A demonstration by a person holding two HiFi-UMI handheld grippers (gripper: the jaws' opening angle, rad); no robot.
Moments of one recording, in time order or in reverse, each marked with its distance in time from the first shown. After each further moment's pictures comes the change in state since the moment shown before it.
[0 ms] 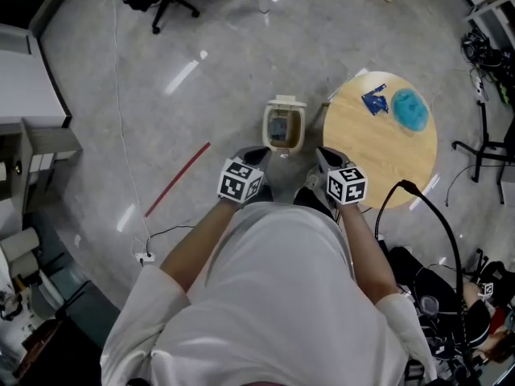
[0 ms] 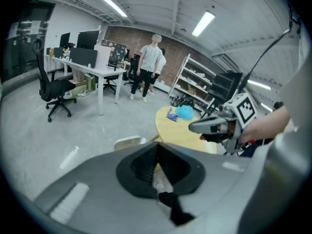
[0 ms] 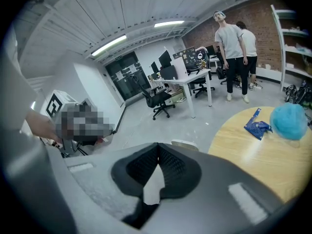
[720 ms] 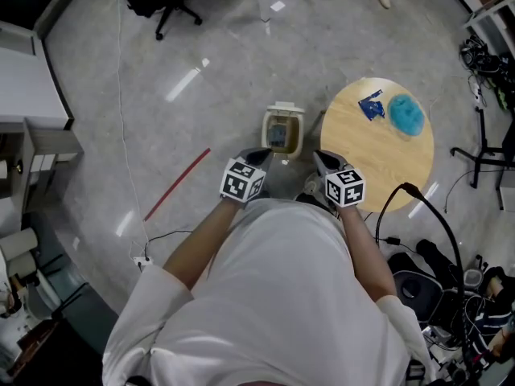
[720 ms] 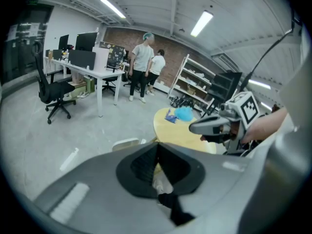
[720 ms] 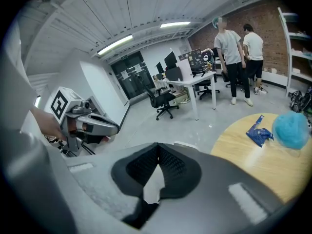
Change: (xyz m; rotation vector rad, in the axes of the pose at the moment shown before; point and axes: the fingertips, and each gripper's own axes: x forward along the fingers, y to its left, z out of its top) left arm 0.001 -0.014 0.012 0.011 -0.009 0.000; right arm -0.013 0.010 0.011 -0.055 -0.006 0.037
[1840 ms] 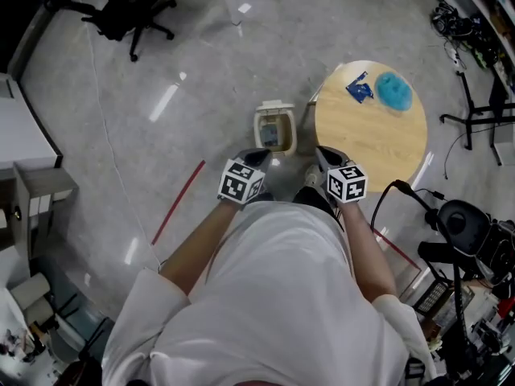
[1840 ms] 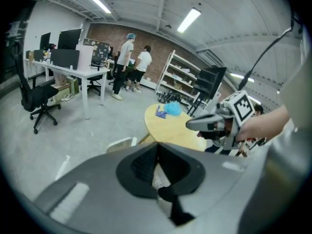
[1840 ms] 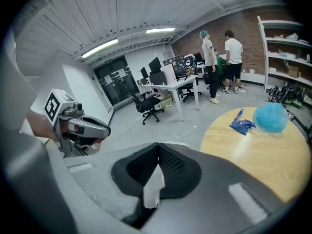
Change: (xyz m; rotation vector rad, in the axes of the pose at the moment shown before) left arm -0.010 0.007 -0.002 0.111 0.051 -0.140; right arm -0.007 0.004 -0.008 0.106 -0.054 -0.182
